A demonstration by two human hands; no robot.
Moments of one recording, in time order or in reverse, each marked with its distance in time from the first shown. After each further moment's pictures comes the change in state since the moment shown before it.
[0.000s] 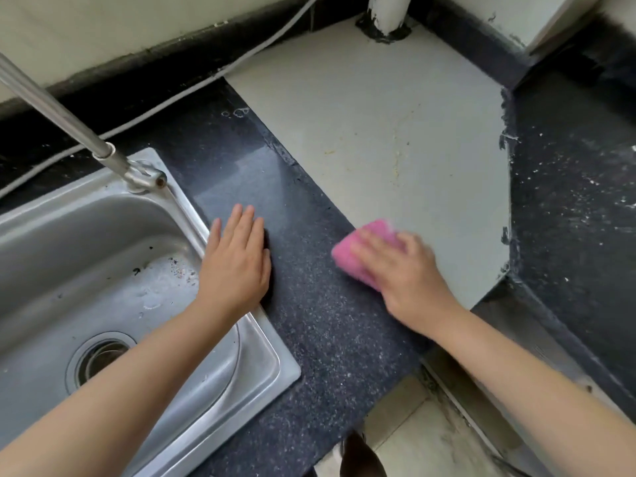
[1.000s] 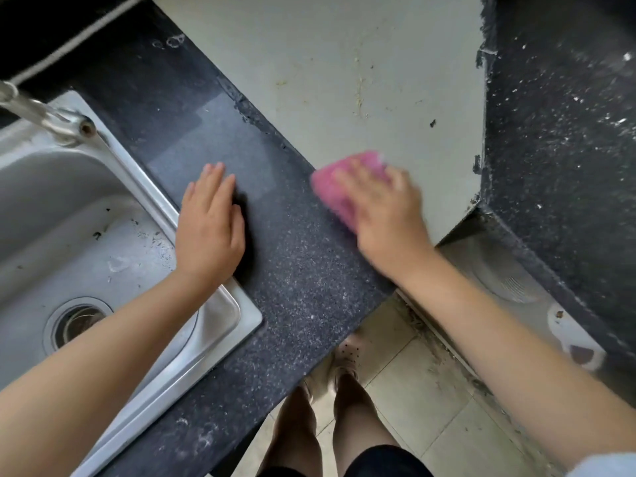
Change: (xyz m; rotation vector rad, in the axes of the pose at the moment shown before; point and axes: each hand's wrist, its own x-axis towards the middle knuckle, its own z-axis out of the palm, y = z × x) left_hand -0.016 0.028 0.019 -0.241 0.192 0.032; right_hand -0.011 -0.005 -0.011 0.065 0.123 0.275
